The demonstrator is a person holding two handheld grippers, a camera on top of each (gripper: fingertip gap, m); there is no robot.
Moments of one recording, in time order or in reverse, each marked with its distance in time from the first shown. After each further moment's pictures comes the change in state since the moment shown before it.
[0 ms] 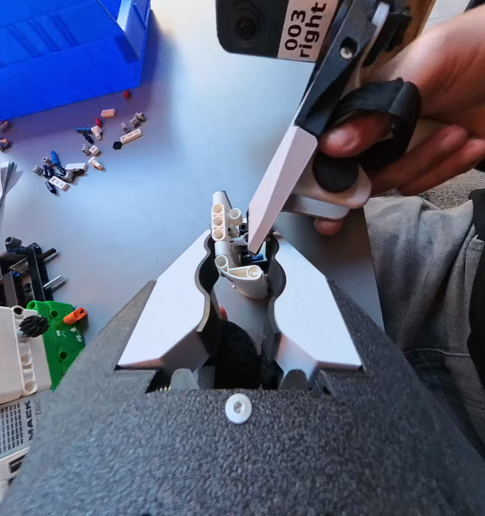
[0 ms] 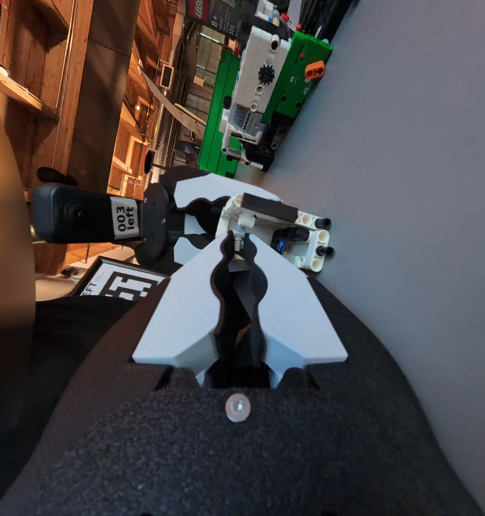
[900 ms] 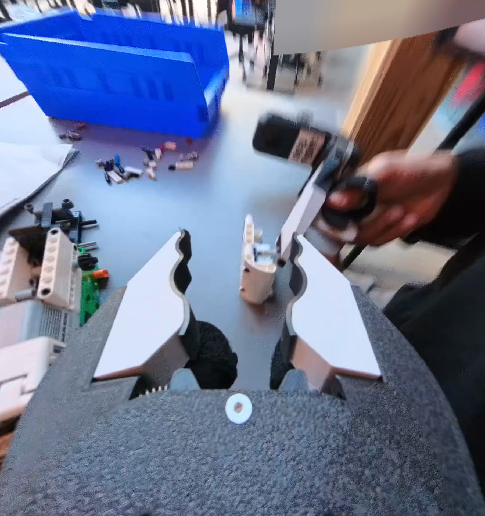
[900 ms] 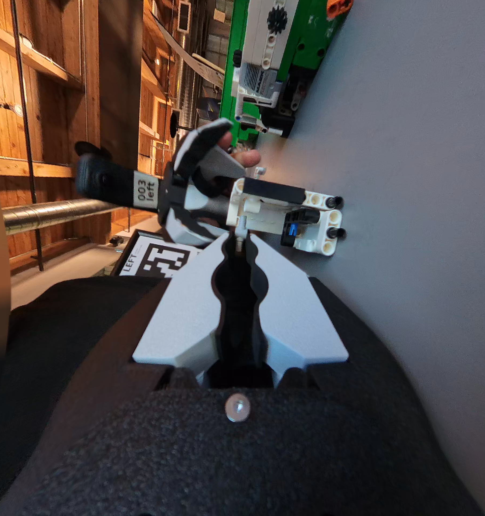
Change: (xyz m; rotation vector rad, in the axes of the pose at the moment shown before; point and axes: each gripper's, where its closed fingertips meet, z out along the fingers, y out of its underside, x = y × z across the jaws) left arm -0.021 -0.020 -0.047 0.243 -0.059 -0.289; right arm -0.008 0.009 -0.001 -0.172 -0.107 0.109
